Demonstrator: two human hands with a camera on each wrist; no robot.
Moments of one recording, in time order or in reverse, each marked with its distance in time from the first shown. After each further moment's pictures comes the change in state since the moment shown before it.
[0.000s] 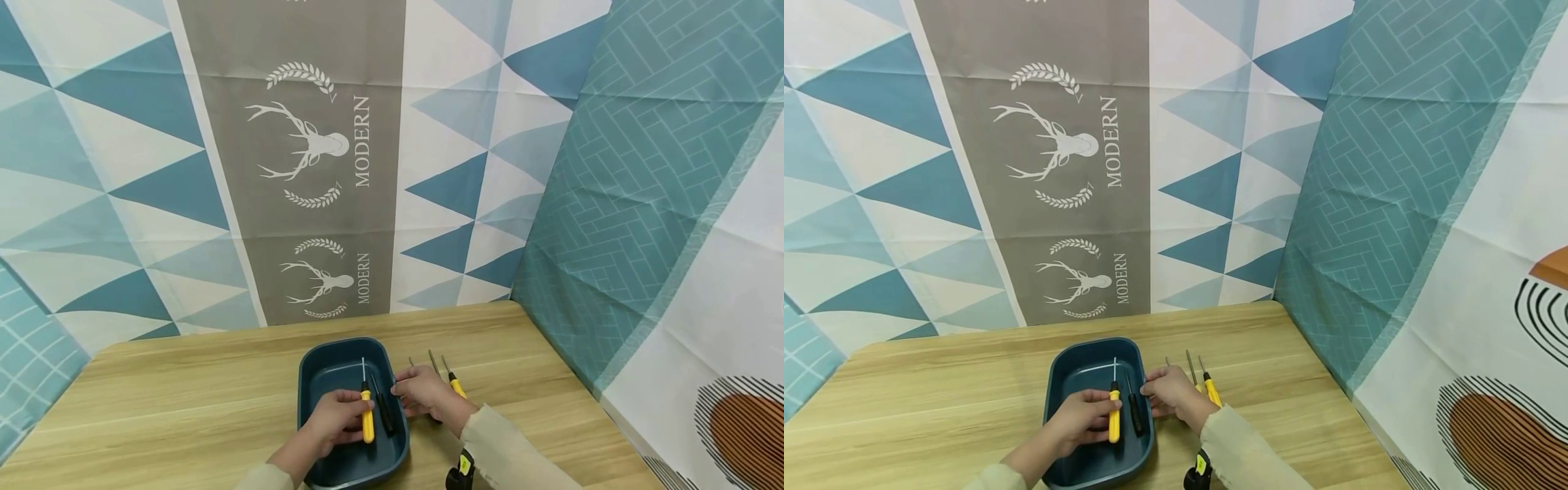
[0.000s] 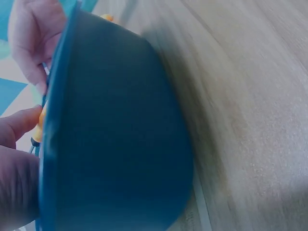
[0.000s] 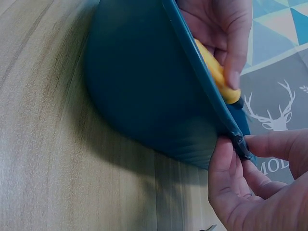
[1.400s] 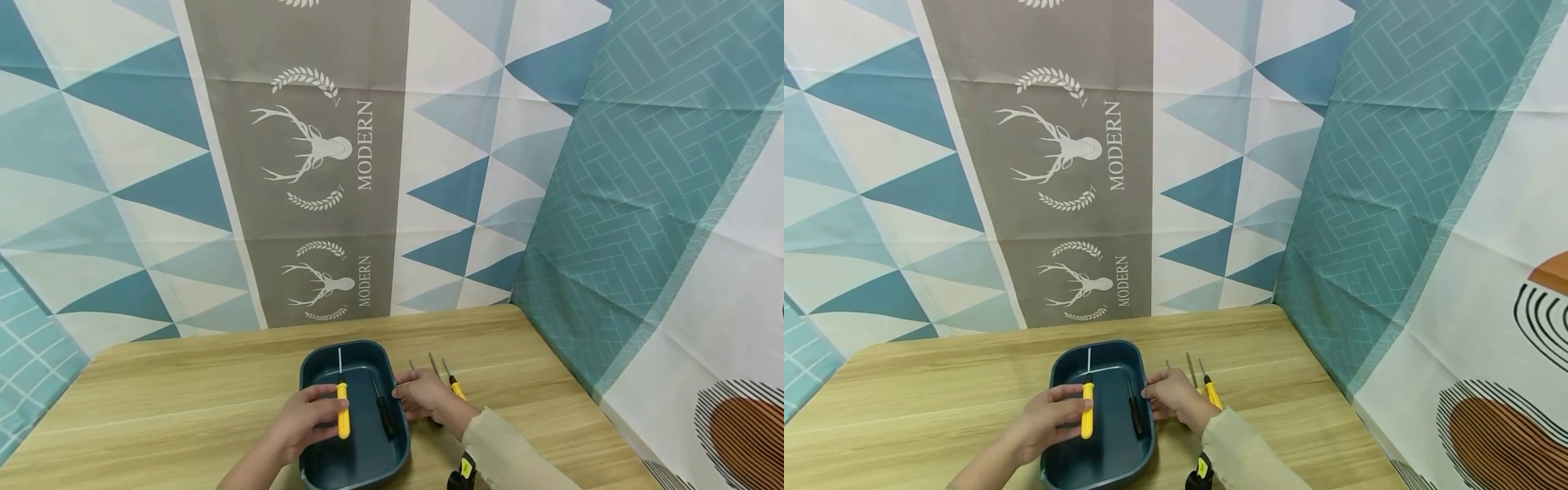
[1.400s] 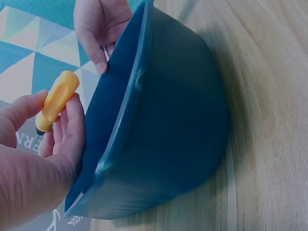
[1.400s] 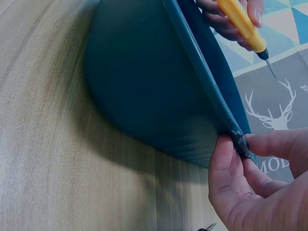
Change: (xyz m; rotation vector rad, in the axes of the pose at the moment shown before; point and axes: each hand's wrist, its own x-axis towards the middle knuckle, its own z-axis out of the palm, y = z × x) left_hand -0.030 0.006 -0.040 -0.130 -0.026 0.099; right_hand -0.003 0.001 0.000 0.026 -0.015 -0.021
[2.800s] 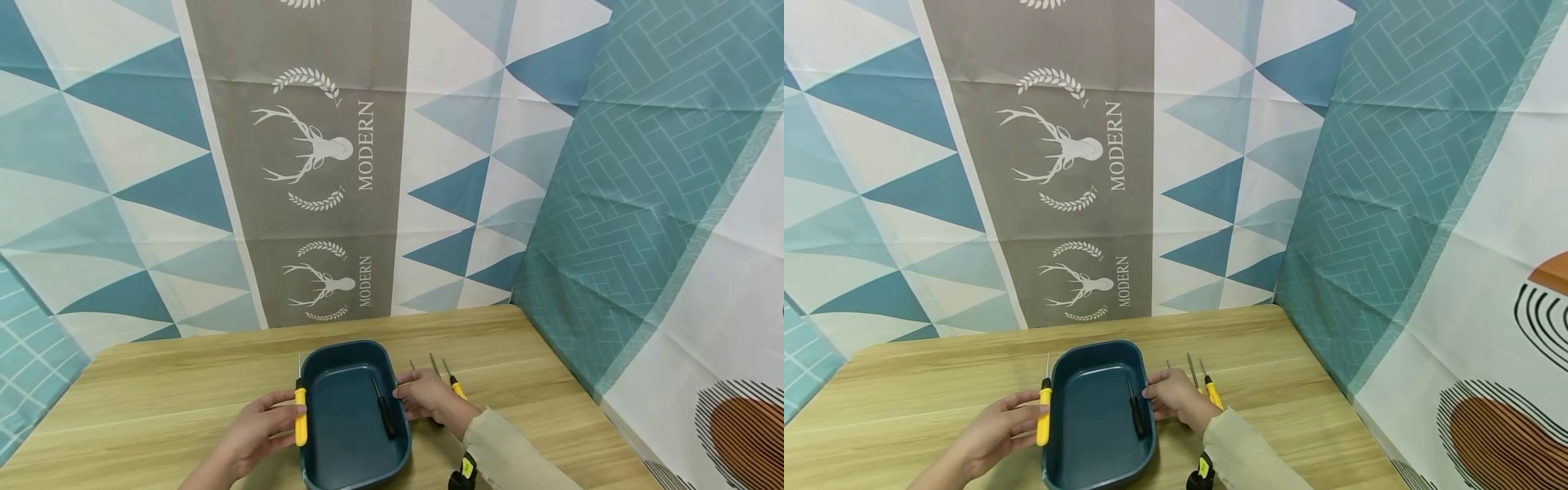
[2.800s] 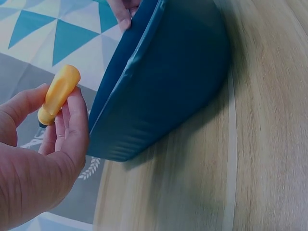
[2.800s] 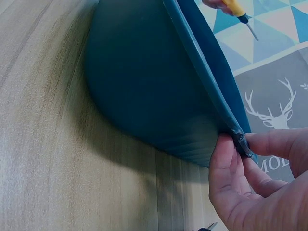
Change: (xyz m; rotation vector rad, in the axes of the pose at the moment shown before) left_hand -0.021 -0.008 -0.060 -0.048 -0.069 0.039; right_hand 0.004 0.003 0.001 -0.020 0.013 0.007
